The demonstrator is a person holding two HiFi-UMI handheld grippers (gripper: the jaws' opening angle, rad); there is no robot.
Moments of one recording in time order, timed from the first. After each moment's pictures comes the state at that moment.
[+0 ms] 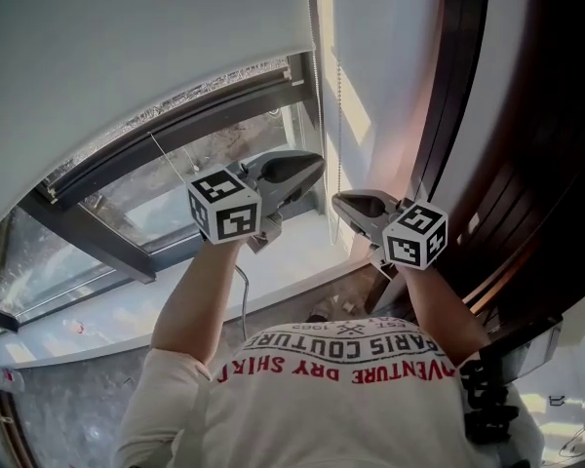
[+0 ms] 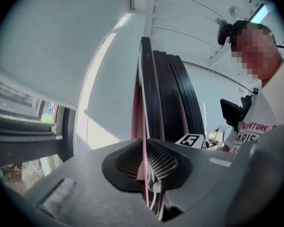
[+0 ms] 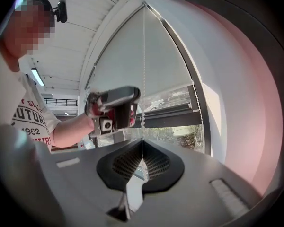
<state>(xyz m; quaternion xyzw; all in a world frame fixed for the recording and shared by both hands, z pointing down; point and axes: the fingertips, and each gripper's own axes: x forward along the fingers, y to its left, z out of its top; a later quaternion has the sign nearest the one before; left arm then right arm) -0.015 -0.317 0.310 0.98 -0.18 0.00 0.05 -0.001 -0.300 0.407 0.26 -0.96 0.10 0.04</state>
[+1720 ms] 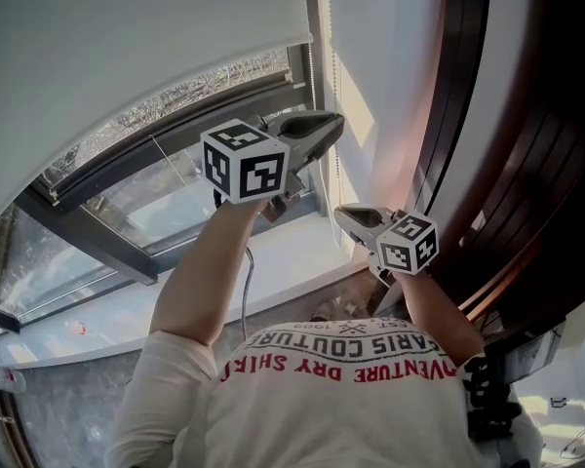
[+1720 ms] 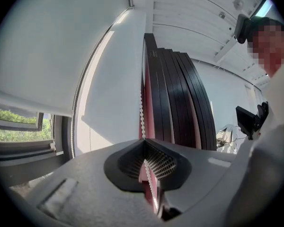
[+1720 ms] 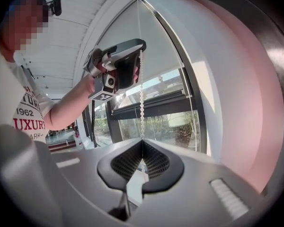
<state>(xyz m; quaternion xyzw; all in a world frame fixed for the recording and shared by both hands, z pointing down) 0.012 -0.352 0.254 0.98 -0.21 0.01 0.04 -0.002 -0.303 0.457 0.27 -0.95 0.13 0.07</state>
